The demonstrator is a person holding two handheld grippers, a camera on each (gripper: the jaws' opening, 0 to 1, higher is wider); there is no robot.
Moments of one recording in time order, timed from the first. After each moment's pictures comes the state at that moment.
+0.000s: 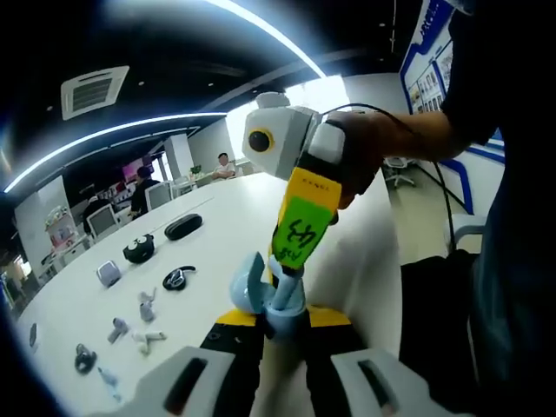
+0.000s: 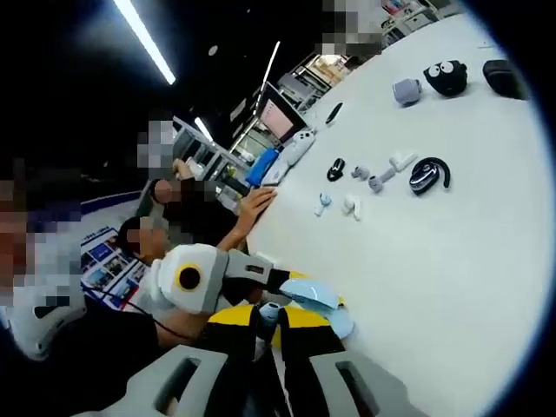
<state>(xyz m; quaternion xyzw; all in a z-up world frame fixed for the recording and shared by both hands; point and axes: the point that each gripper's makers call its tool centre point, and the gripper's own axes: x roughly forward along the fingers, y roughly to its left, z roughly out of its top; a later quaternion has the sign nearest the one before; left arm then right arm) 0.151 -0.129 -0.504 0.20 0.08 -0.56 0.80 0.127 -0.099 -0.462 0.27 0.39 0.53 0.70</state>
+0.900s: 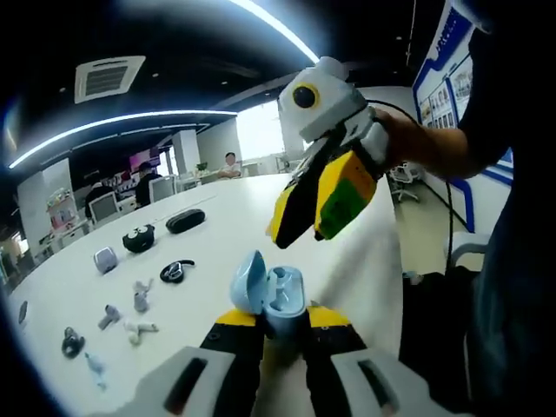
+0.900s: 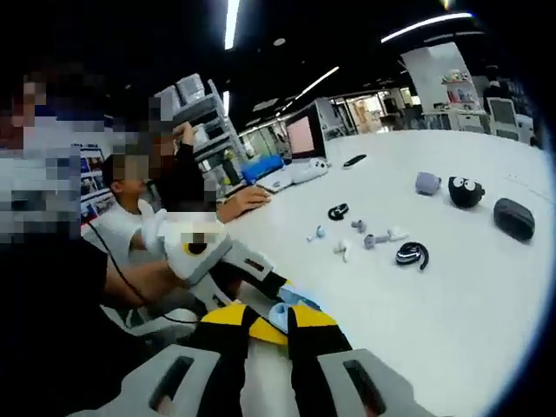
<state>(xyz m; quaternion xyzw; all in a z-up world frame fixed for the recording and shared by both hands) 0.154 -0.130 -0.505 0.15 0.10 -0.56 0.81 0.121 -0.129 -0.448 0.07 0.26 0.54 0.79</state>
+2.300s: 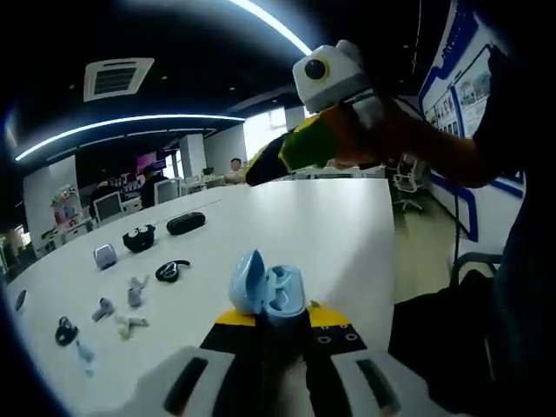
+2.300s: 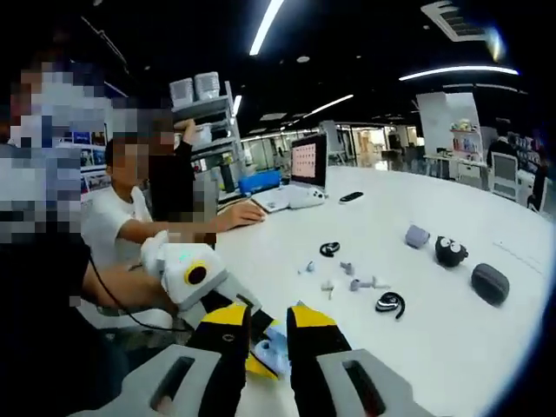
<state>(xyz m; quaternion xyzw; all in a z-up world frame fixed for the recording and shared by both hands) 0.145 -0.134 -0.505 0.13 0.09 -0.55 0.82 0.145 -0.108 -0.413 -0.01 0.20 0.54 0.82</state>
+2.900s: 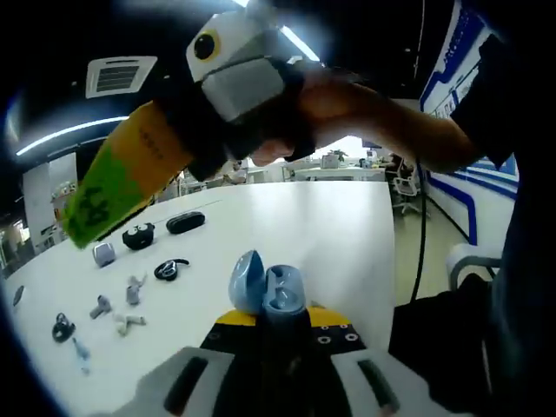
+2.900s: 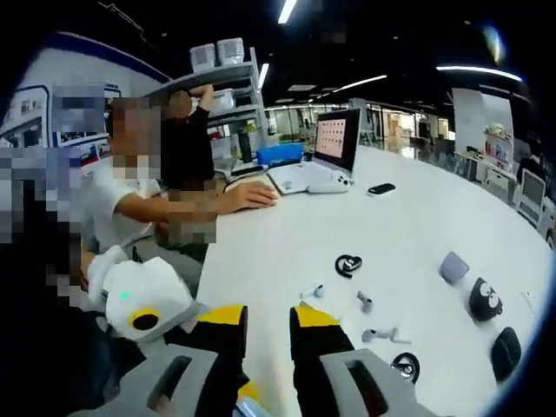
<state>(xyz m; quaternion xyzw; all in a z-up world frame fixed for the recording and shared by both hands) 0.144 -0.135 -0.506 0.12 0.09 -0.55 0.82 0.196 -0.040 -0.431 -0.09 0.25 0.58 0.77</state>
